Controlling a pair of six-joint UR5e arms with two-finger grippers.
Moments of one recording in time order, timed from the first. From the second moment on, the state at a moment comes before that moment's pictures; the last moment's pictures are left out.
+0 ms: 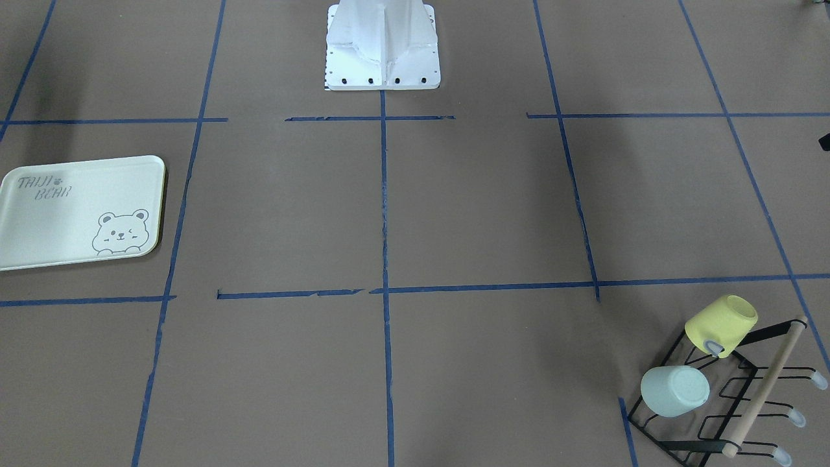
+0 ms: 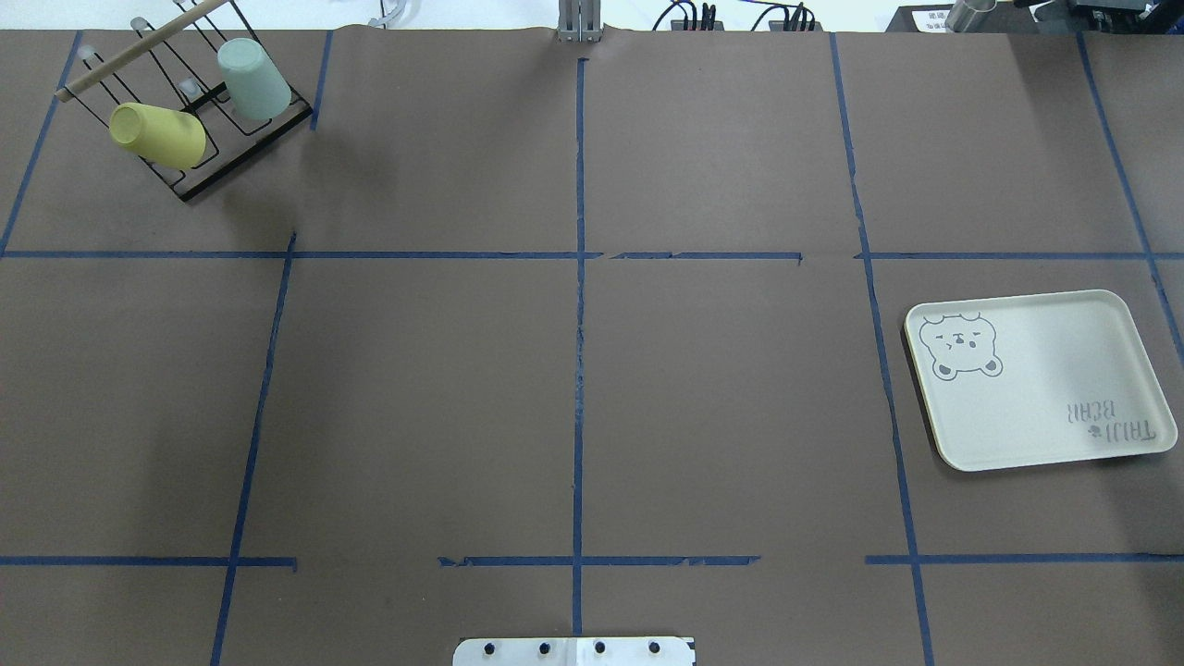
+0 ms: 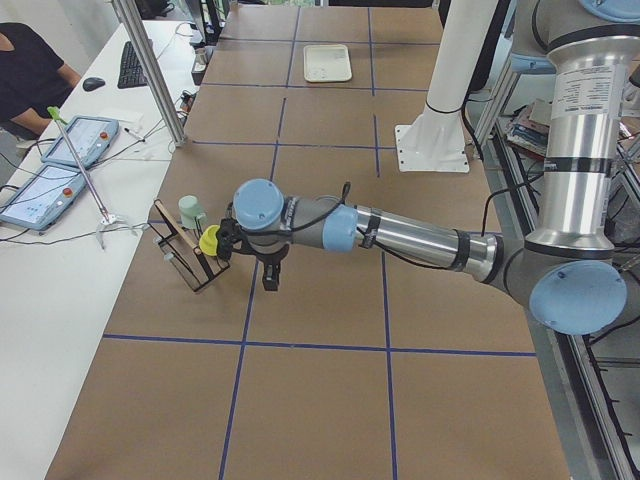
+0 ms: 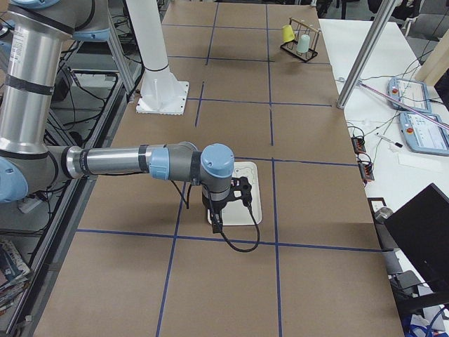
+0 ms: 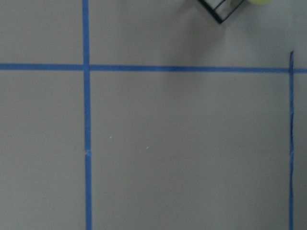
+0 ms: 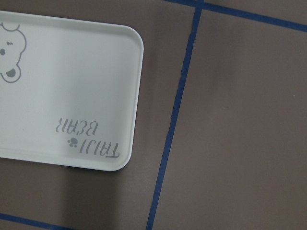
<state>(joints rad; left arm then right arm) -1.50 -1.66 -1.77 -1.49 -2.55 -0.23 1.55 -1.86 1.95 -1.72 2.32 -0.22</state>
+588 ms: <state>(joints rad) -1.30 -2.12 -1.54 -1.45 -2.34 -0.57 1.54 -1.87 1.95 -1.72 2.35 -0.23</state>
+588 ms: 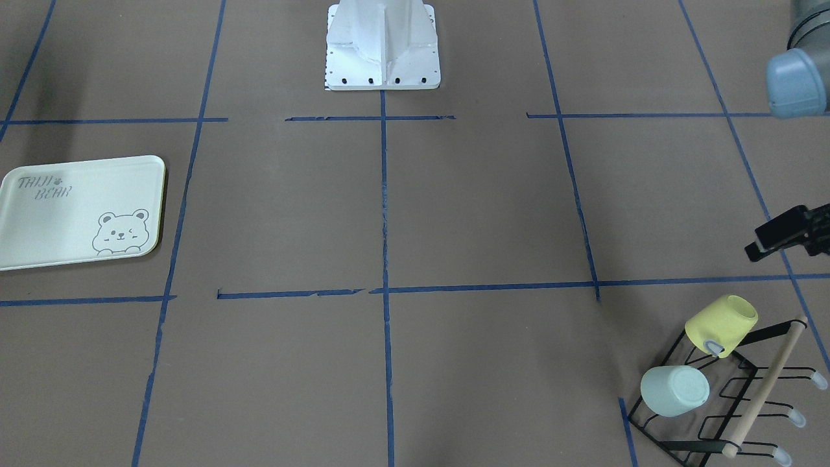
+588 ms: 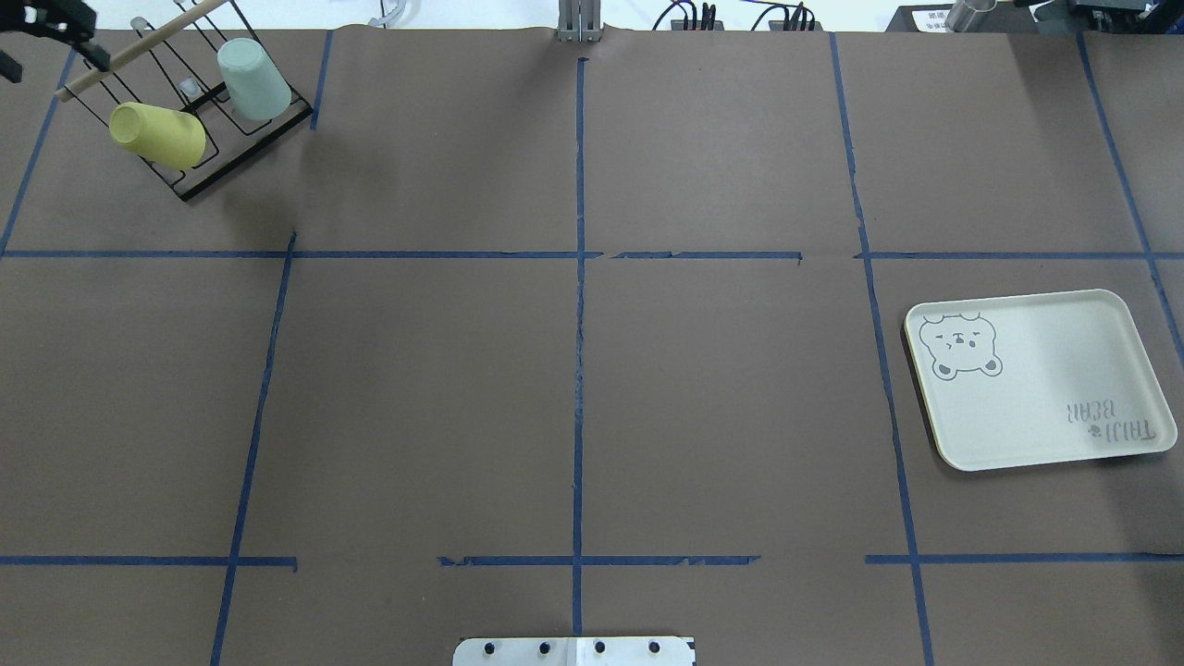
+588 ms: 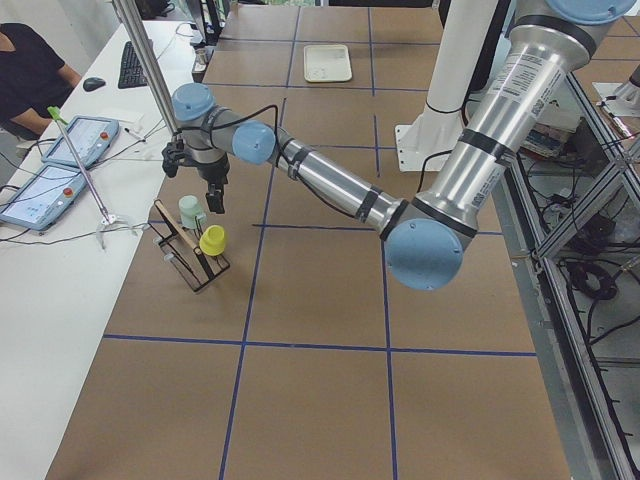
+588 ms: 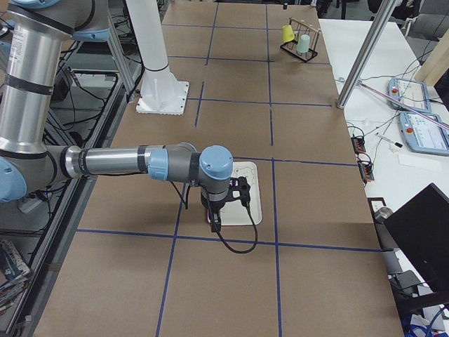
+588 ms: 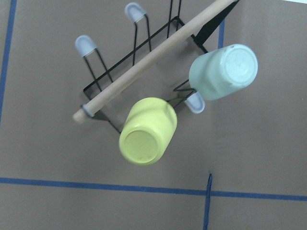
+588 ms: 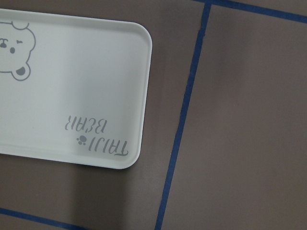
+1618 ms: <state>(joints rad) -1.16 -2.47 -0.92 -1.75 -2.10 -0.64 1.54 -1.88 1.95 -1.72 2.35 -0.23</state>
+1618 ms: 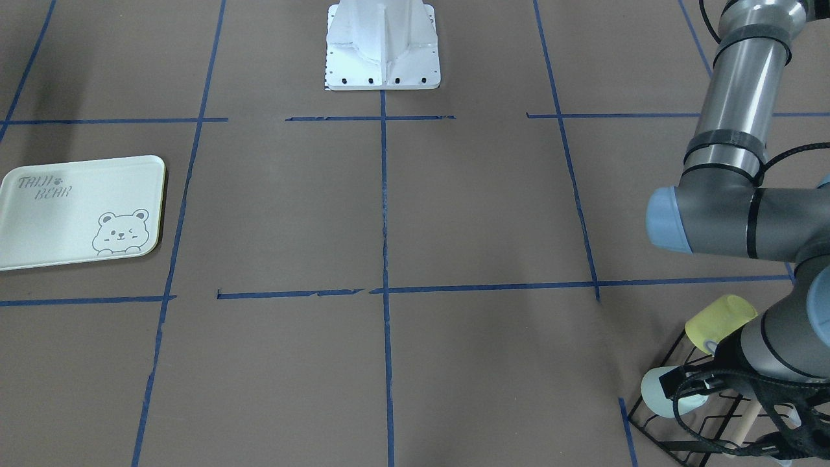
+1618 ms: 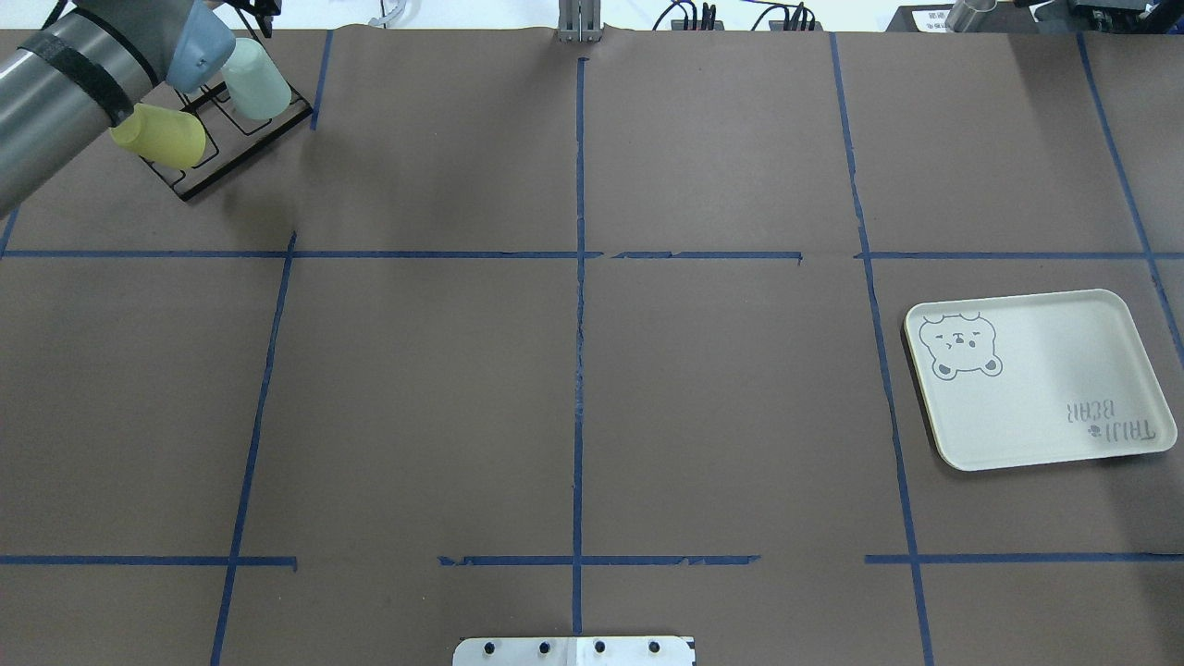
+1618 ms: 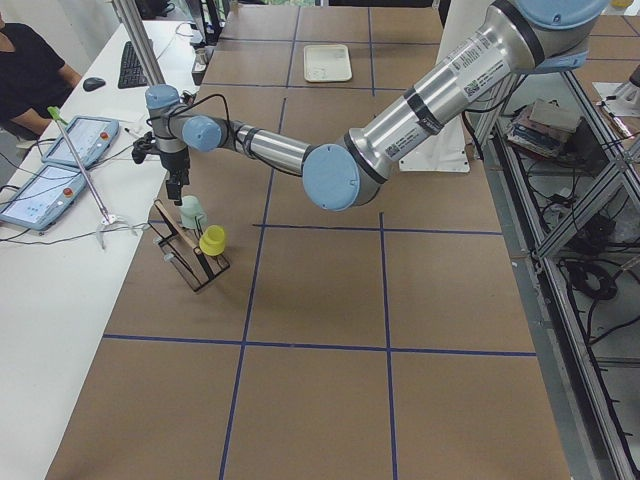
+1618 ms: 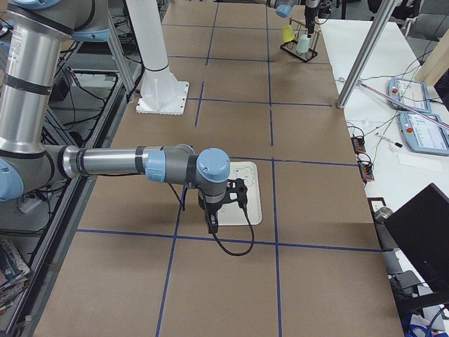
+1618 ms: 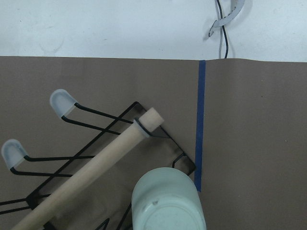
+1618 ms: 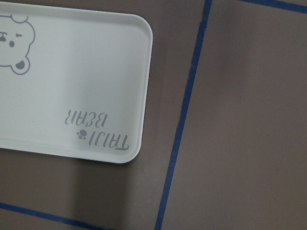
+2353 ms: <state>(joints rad) -1.14 -2.48 -0.86 -1.80 -2.10 -0.65 1.54 -1.88 1.95 -1.72 2.36 -0.23</state>
